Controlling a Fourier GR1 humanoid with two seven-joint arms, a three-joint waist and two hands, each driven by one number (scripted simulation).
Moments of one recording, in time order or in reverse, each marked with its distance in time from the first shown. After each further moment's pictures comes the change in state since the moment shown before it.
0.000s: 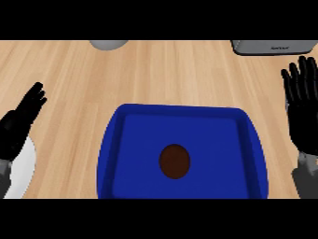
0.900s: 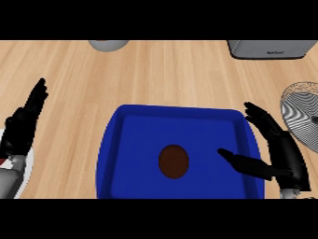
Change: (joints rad) left arm -0.035 -0.064 -0.022 0.010 -0.186 0.152 0.003; right arm 0.181 -0.066 0.270 -0.116 0.326 -0.160 0.374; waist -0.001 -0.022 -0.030
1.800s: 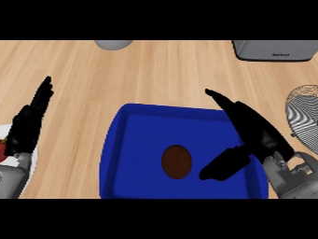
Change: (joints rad) left arm -0.016 -0.037 0.006 -0.011 -0.046 -0.017 0.023; right arm -0.487 -0.111 0.207 -0.082 0.064 0.433 0.784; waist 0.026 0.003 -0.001
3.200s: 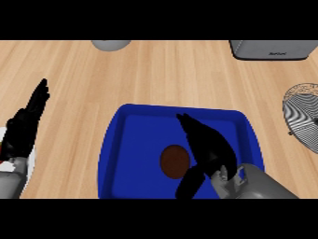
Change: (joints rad) left arm 0.045 -0.046 0.073 -0.059 -0.064 -0.053 0.037; right arm 0.000 0.202 0.191 0.130 0.215 0.098 0.104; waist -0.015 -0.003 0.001
